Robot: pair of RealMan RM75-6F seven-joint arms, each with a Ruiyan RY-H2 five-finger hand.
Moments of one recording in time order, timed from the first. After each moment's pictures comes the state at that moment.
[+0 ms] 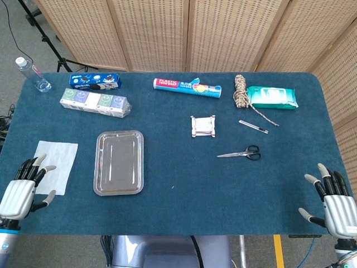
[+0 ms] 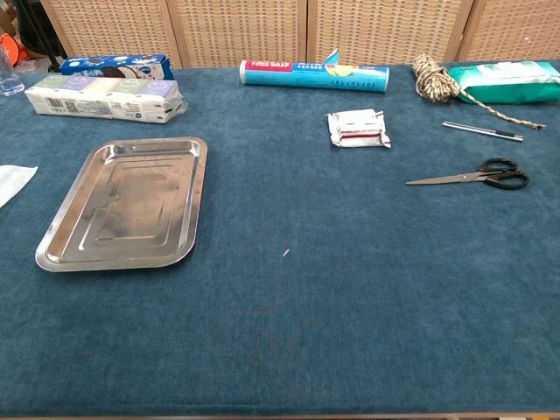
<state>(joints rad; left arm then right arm) -0.13 -1.15 -0.01 -1.61 1.55 1.41 -0.06 0.00 -1.11 0.03 -1.64 -1.58 1.57 -0.01</state>
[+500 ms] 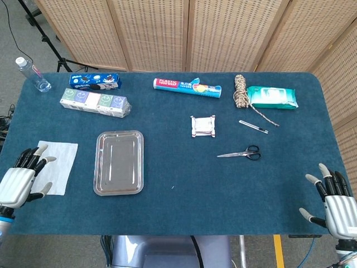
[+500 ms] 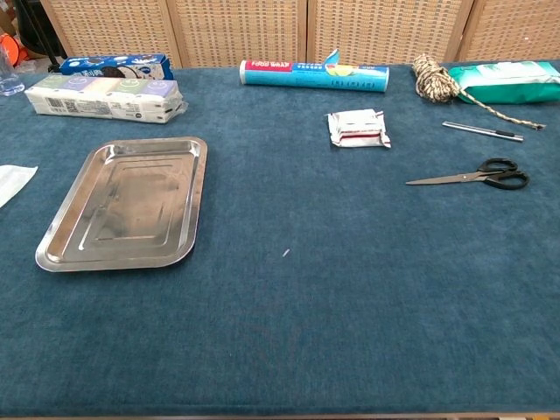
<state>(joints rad) -0.21 -1.01 -0.03 -1.70 1.53 1.31 -0.04 0.00 -1.10 0.03 -1.64 -1.58 1.58 -0.01</state>
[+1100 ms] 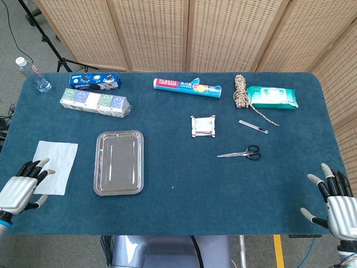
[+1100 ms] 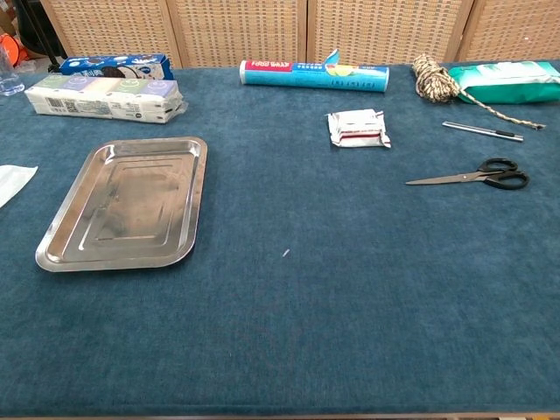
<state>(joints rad) -0.23 -0.99 0.05 -1.63 1.50 1.16 -0.01 -0.01 -1.10 0.03 -1.65 -1.59 1.59 0.00</state>
